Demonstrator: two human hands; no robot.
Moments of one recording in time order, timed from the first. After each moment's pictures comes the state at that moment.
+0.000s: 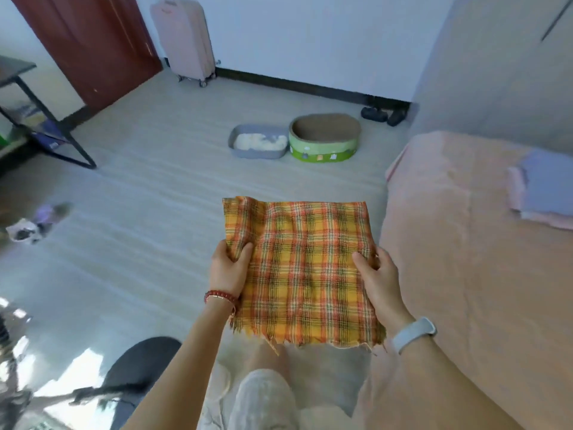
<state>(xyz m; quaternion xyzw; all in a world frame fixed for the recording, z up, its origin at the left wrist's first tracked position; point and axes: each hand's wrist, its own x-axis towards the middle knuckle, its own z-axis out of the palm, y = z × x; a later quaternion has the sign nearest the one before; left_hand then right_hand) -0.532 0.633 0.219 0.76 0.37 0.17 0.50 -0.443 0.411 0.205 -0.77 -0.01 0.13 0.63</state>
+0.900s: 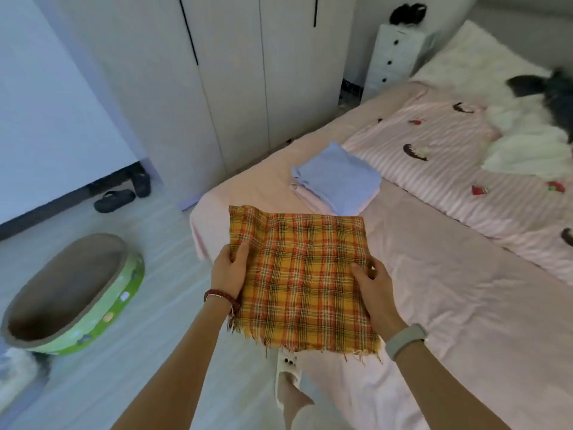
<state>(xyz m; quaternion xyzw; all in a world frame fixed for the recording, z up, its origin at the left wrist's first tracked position) 0.142 0.424 0.194 0.81 -0.06 -0.21 0.54 -0.030 0.254 0.173 -0.60 0.45 -0.21 0.62</state>
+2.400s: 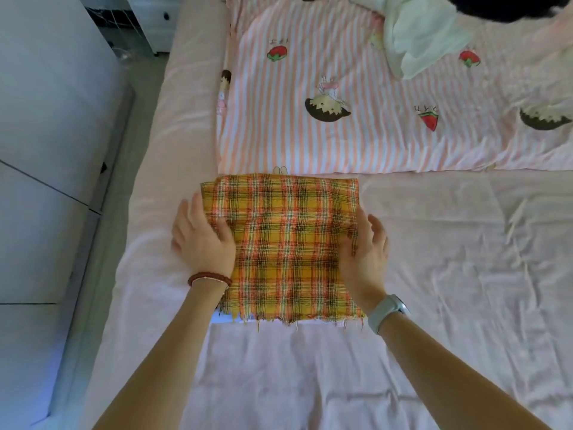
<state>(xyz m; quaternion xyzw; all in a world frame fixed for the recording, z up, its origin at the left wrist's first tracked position) 0.480 -0.068 0.046 0.83 -0.48 -0.13 0.28 0.261 -0.054 0.039 -0.56 0.75 -0.28 0.23</state>
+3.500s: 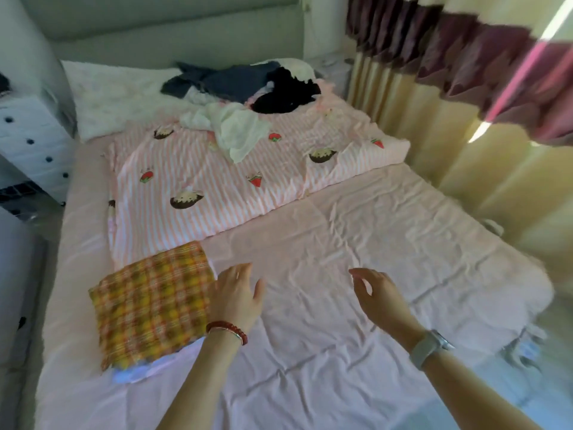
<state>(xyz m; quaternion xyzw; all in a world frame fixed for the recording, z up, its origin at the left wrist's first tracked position) 0.209 0.070 0.201 0.58 -0.80 -0.14 0.11 -0.021 0.167 0.197 -0.50 0.80 -0.27 0.21</state>
